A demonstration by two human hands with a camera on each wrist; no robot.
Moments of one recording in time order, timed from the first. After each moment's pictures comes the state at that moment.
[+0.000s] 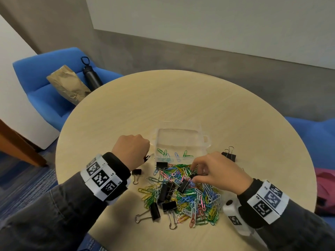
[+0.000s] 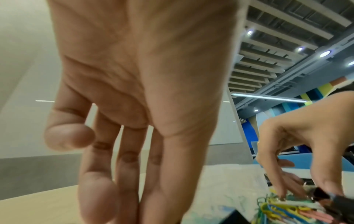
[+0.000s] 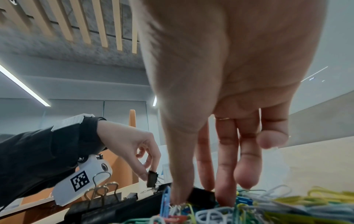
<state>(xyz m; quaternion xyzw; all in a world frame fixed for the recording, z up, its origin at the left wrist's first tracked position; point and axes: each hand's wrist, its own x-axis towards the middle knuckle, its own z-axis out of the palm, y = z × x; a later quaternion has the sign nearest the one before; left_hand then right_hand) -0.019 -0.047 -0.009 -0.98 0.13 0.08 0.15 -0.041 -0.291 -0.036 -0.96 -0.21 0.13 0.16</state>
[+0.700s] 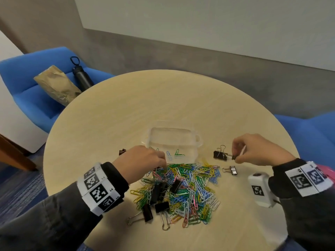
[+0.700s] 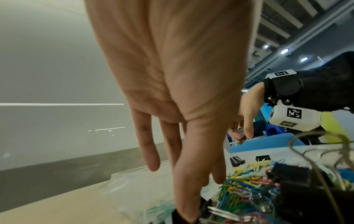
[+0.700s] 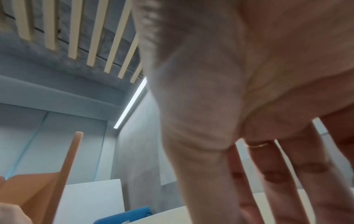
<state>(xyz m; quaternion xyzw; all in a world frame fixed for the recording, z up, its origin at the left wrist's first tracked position) -0.023 -0.063 -0.027 -0.90 0.41 0.07 0.07 -0.008 -0.389 0.001 -0.98 -0.02 0.16 0.15</state>
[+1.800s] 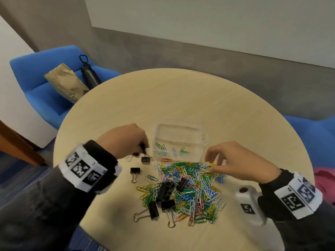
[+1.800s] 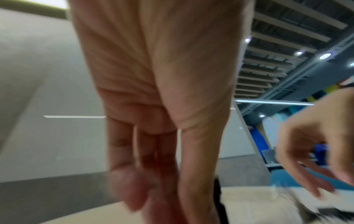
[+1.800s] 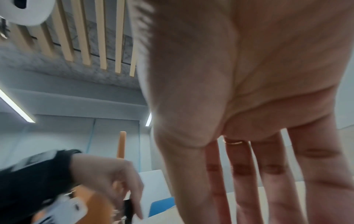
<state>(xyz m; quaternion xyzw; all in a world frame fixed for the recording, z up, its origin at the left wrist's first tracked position) 0.002 -0.025 0.005 -0.97 0.21 0.13 0.01 -0.035 -0.322 0.000 -0.95 -0.20 0.15 0.17</state>
